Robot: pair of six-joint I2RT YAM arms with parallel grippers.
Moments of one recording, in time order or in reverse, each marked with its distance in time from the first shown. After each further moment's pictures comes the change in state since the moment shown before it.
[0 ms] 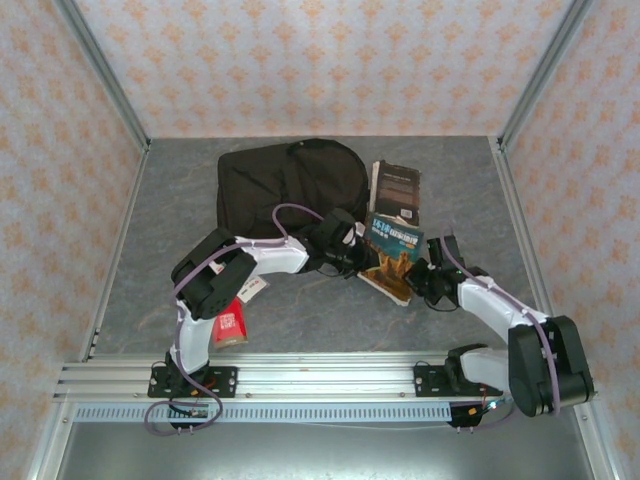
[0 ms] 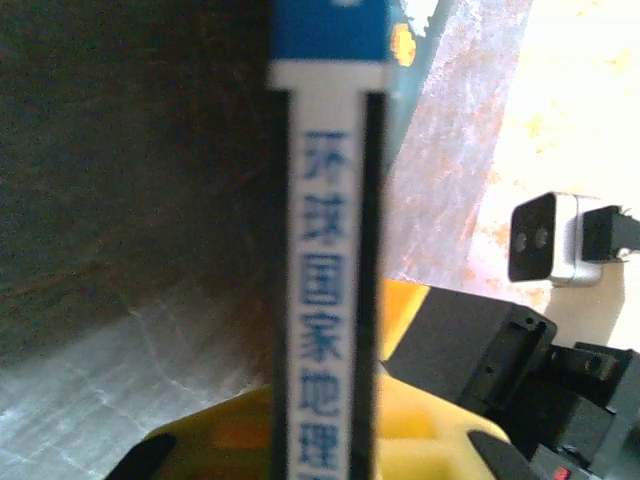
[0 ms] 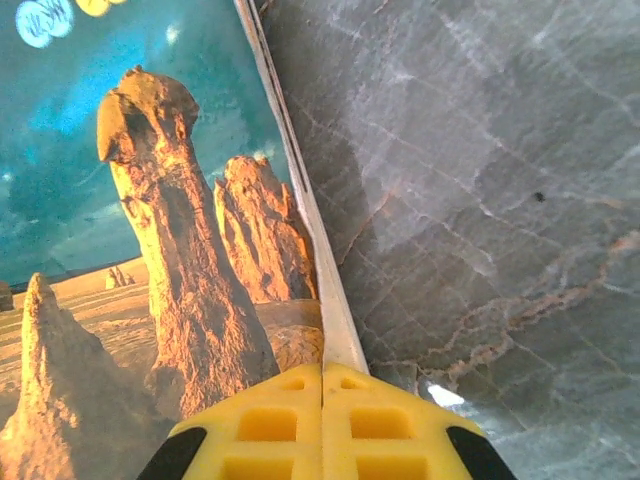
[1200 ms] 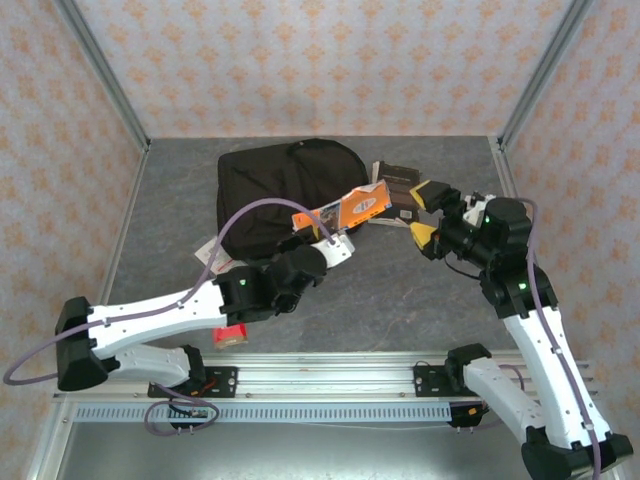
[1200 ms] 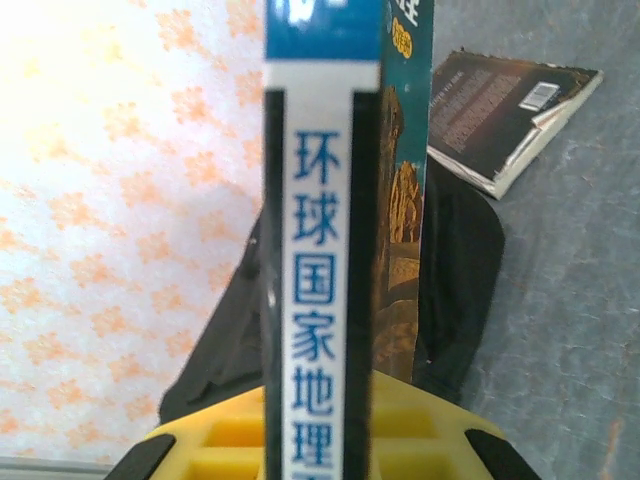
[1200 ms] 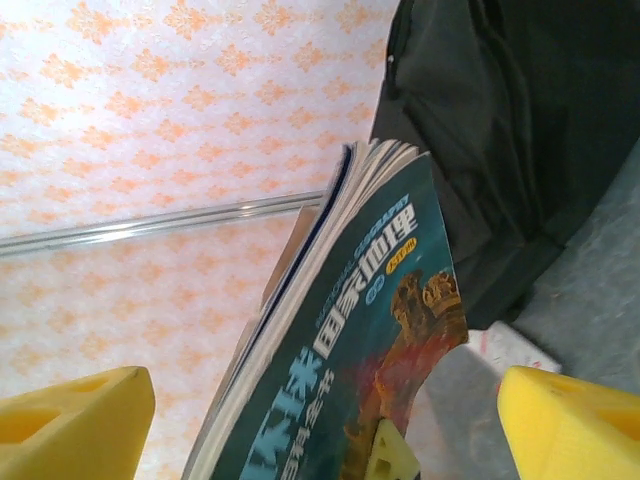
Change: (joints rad) left arm -0.371 -0.784 -0.164 -0.385 -1.377 1.654; right arm 0.018 -0.399 0.517 -0.131 -0.225 0.566
